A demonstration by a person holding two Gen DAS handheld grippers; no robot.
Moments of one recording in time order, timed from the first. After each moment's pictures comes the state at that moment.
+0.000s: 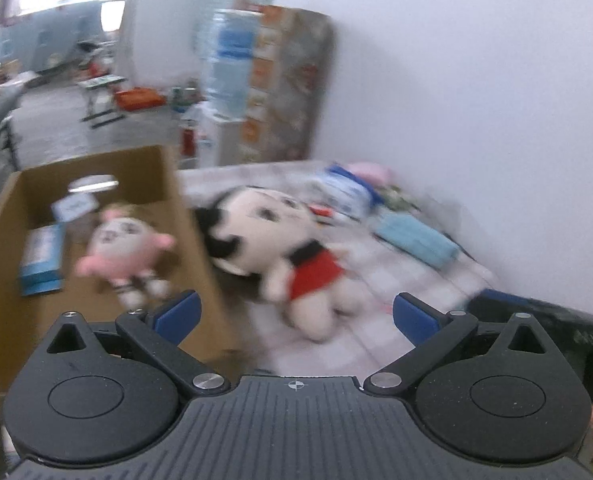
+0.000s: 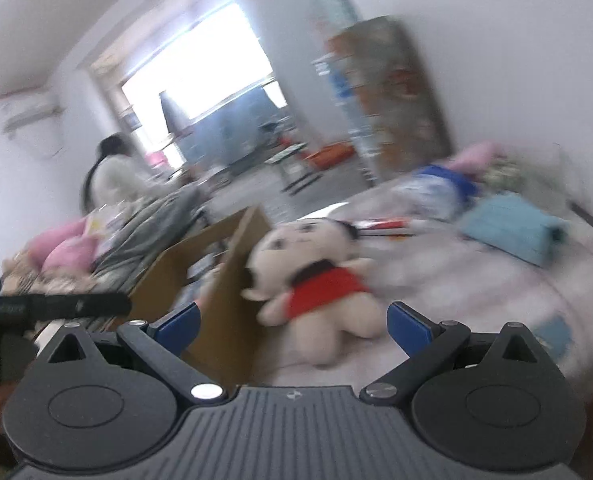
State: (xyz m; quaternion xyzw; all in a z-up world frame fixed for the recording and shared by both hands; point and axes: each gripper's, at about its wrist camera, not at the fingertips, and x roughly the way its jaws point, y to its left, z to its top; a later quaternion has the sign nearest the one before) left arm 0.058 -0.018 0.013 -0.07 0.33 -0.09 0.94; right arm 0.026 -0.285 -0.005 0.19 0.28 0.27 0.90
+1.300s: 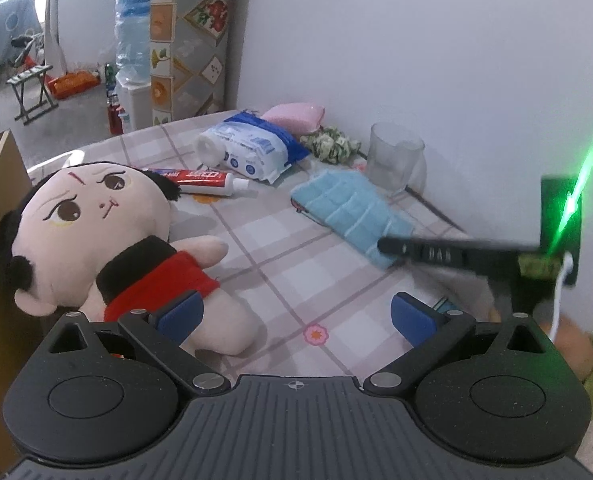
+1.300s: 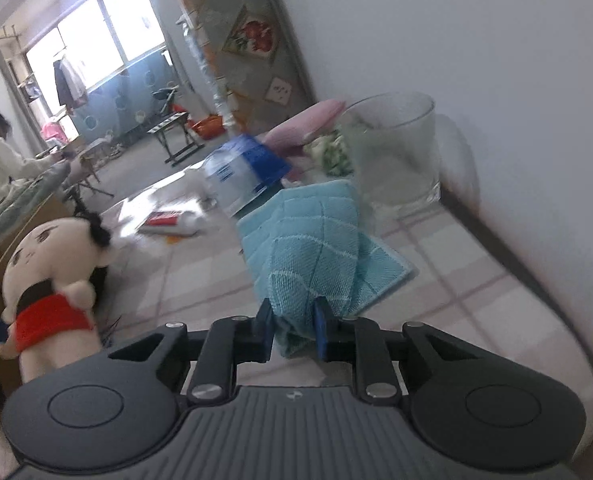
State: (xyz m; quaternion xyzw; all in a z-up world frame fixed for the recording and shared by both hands) left arm 0.173 -0.153 -0.064 -0.02 0.38 -0.15 0.91; right arm 0.183 -0.368 -0.116 0.13 0.35 0.15 0.91
